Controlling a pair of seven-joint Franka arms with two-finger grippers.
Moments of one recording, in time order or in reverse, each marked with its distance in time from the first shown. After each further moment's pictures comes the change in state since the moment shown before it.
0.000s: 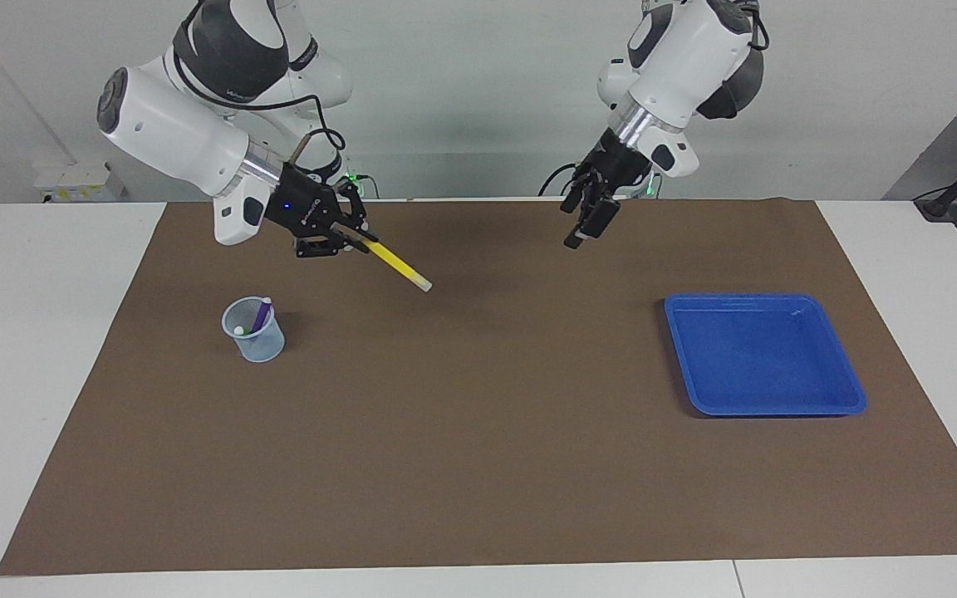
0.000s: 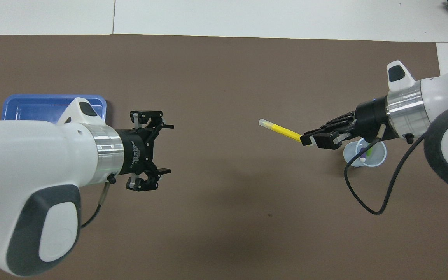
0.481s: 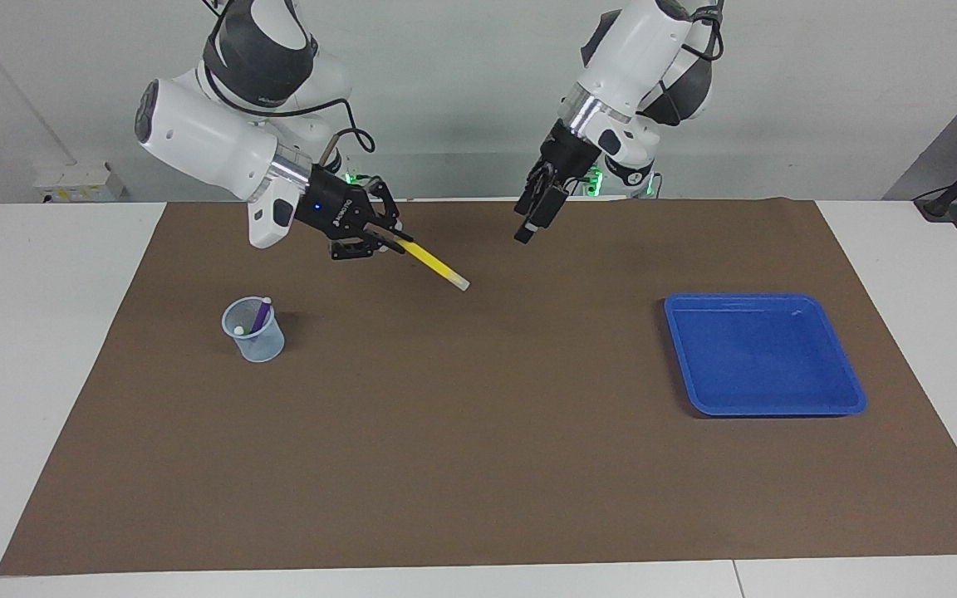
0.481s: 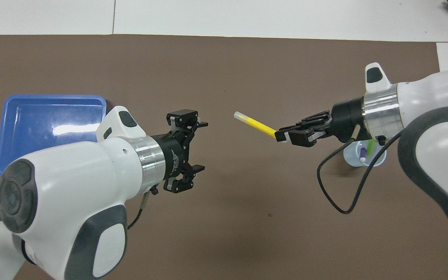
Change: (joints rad) left arm -0.117 0.036 -0.002 -0.009 0.000 0.210 -0.023; right arm 0.082 -0.001 0.002 -0.047 0.128 0.128 -0.005
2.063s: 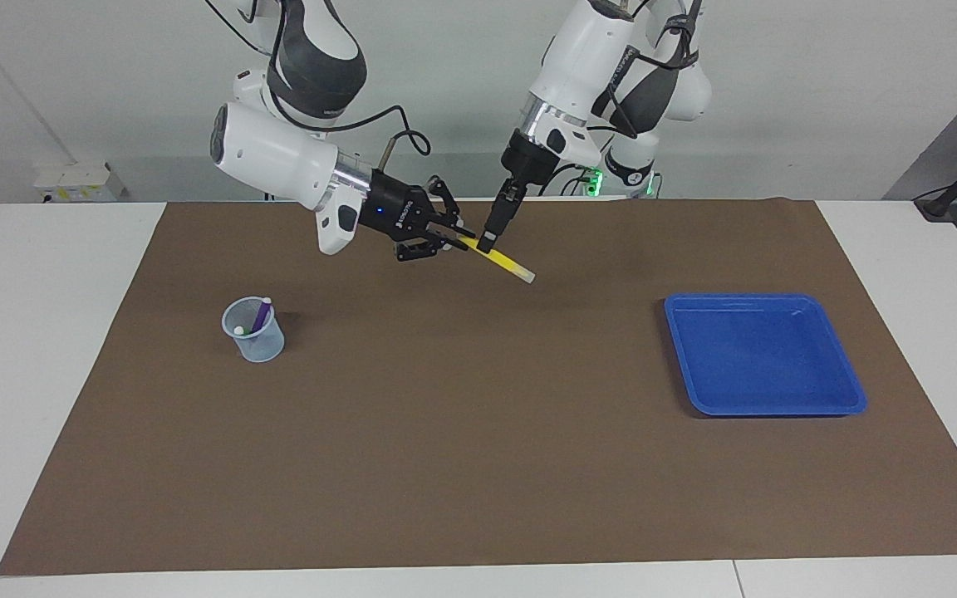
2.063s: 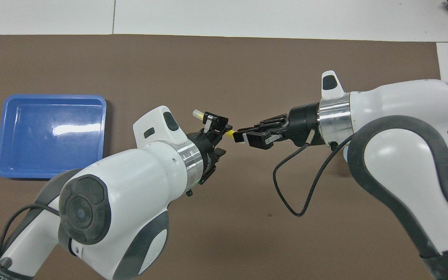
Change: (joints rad) left arm -0.078 0.075 -0.003 0.046 0.184 0.105 0.000; right arm 0.116 0.032 0.001 -0.022 0.177 0.128 -0.024
